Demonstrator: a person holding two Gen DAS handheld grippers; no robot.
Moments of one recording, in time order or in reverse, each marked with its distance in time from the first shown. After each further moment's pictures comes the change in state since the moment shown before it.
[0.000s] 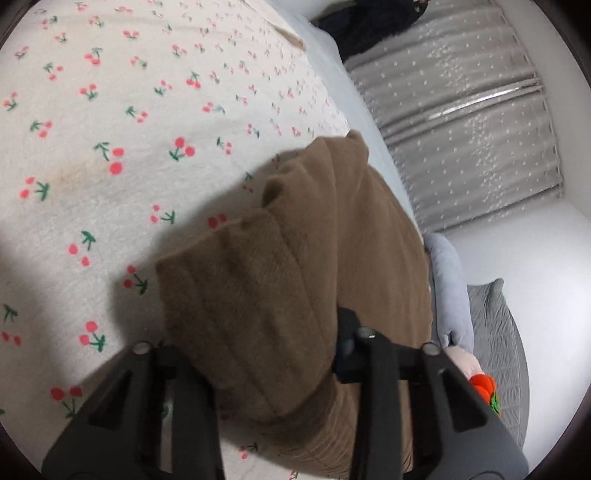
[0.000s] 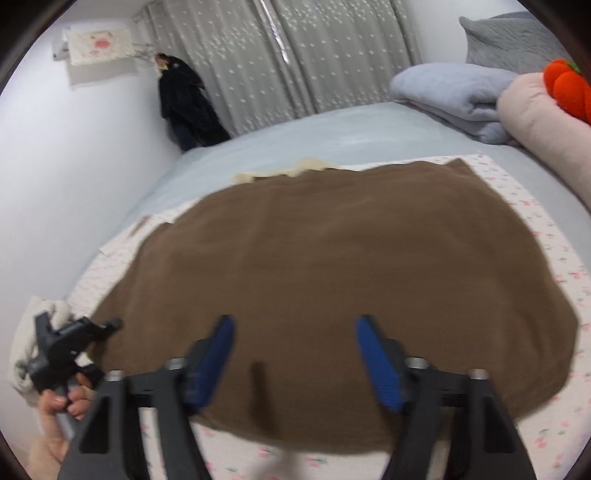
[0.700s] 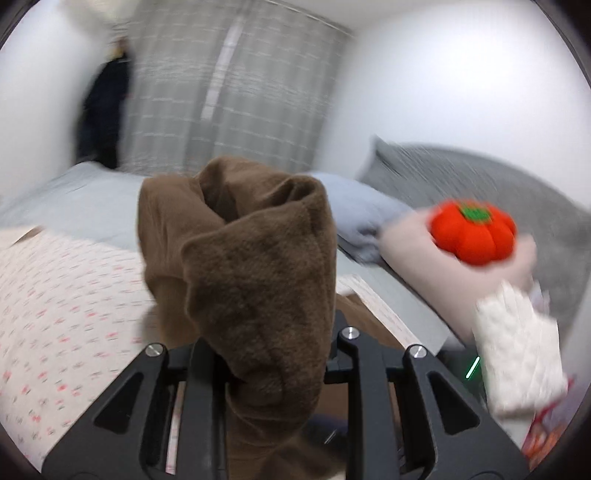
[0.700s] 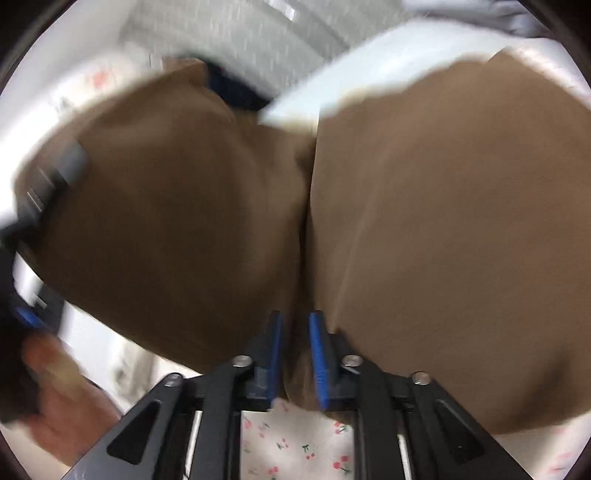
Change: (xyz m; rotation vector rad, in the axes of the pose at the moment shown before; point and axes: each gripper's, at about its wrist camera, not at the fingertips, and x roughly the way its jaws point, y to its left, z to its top) left arm -0.035 -0.276 -0.151 1.024 -0.108 -0.307; right arm 0.025 -0.060 0.013 0.263 0.165 0.401
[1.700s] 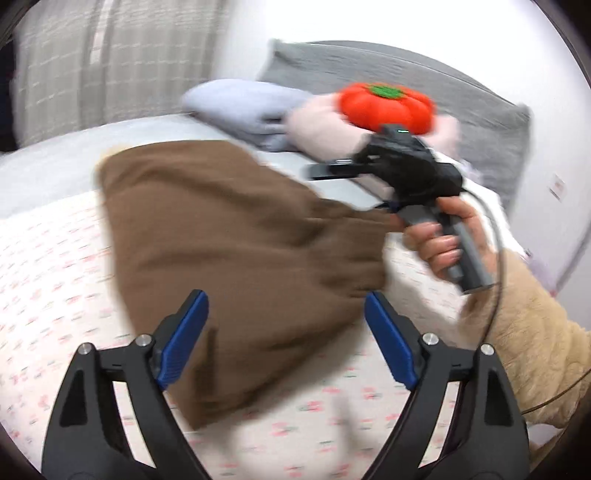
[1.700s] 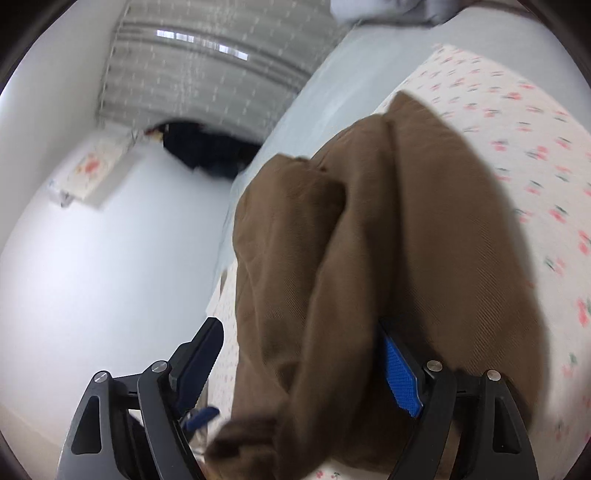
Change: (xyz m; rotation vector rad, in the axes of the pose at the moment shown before) left arm -0.010 -0.015 -0.077 0.173 0.359 -0.286; right arm -0.068 -0.101 0.090 0.211 -0.002 0.119
